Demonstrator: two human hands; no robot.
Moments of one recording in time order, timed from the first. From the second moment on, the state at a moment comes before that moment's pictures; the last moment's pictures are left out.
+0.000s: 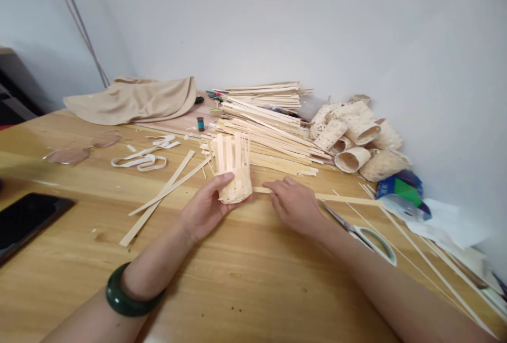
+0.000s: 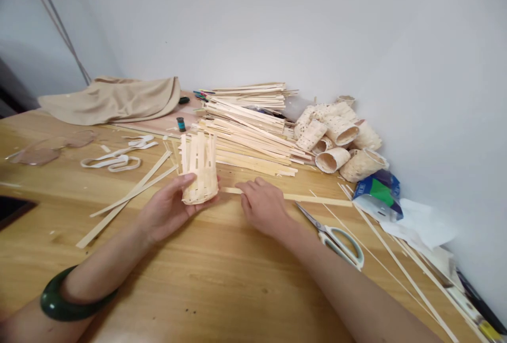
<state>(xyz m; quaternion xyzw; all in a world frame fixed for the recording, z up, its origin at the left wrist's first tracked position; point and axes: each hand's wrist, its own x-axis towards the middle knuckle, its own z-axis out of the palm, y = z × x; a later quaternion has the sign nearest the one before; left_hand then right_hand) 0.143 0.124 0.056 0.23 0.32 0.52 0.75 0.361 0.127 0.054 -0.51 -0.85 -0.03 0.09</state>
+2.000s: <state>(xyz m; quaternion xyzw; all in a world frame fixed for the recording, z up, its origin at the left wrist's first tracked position) 0.154 0.118 0.048 0.30 0.35 0.48 0.75 0.339 0.122 0.058 -0.34 -0.81 0.09 0.48</state>
